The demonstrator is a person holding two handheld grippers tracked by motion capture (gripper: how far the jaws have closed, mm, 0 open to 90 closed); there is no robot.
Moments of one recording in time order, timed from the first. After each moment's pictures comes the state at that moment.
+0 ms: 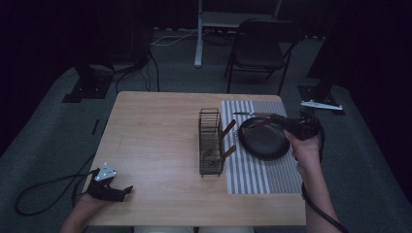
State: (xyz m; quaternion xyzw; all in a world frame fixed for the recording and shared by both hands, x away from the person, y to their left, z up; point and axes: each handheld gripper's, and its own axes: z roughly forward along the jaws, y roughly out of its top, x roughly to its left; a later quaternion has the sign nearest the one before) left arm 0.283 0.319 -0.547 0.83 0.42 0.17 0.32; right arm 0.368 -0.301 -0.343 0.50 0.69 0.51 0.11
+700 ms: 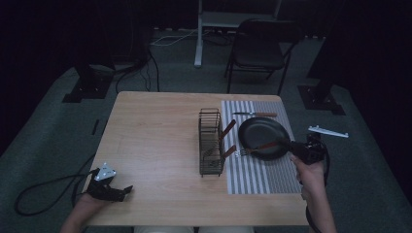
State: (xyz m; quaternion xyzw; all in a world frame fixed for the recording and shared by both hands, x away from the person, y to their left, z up) left arm 0.283 0.319 -0.547 0.83 0.42 0.17 0.32; right arm 0.325 -0.326 -0.399 0.54 0.66 0.51 0.07
